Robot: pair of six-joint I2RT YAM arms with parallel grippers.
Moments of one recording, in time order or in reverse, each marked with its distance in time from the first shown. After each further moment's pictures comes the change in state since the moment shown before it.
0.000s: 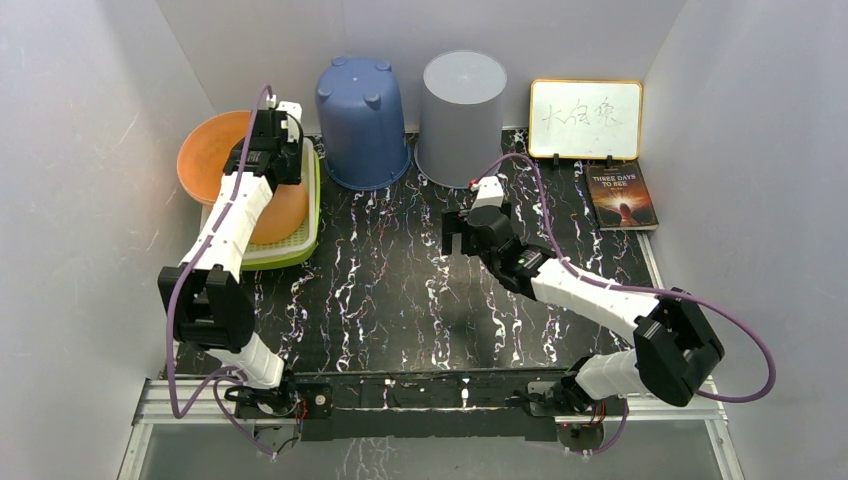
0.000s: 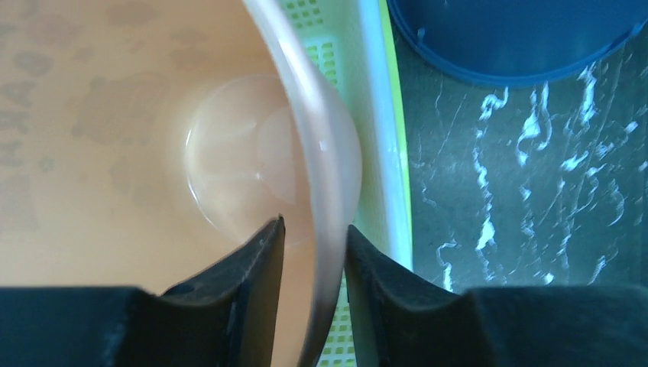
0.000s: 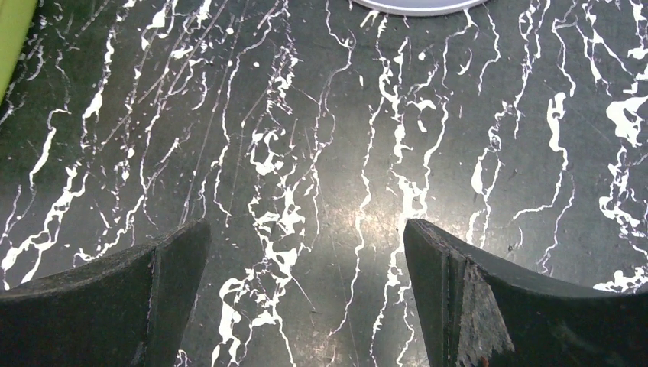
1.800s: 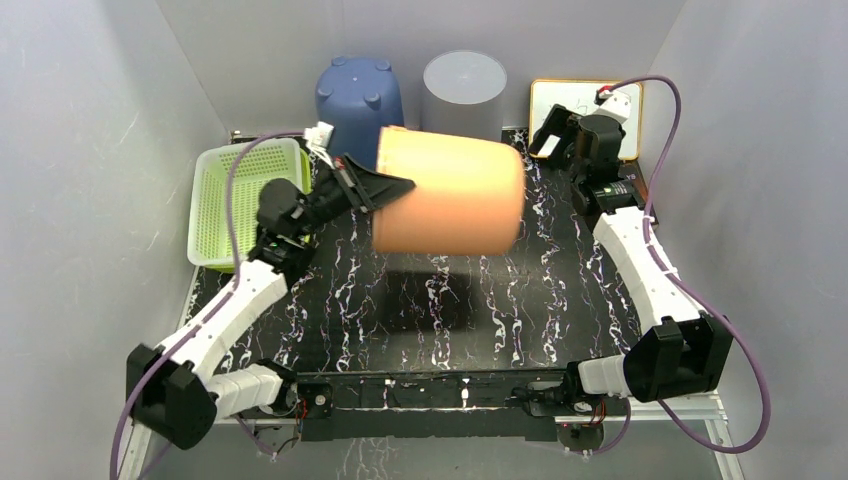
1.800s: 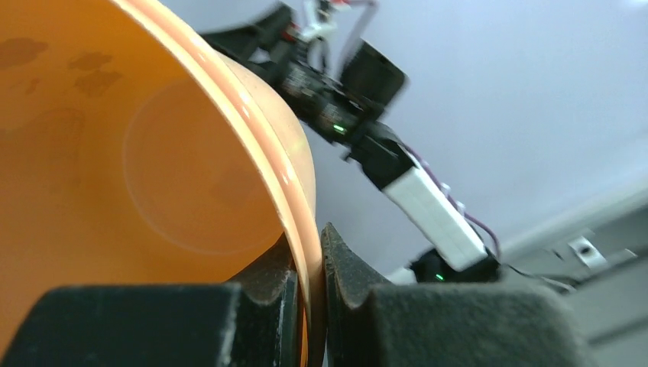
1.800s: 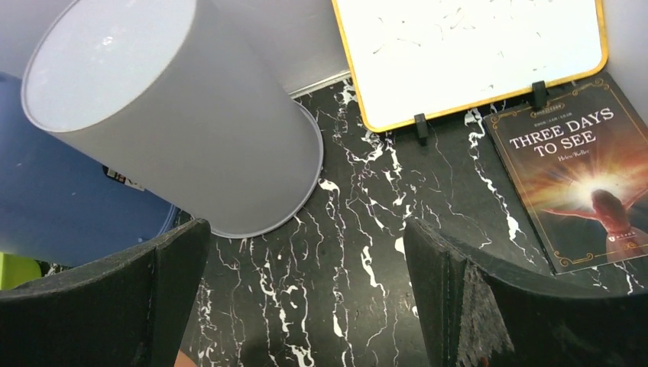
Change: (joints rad) left arm -0.305 -0.517 -0.589 1.097 0.841 -1.201; right arm -0.573 -0.008 0.449 -0.217 -0.147 0.042
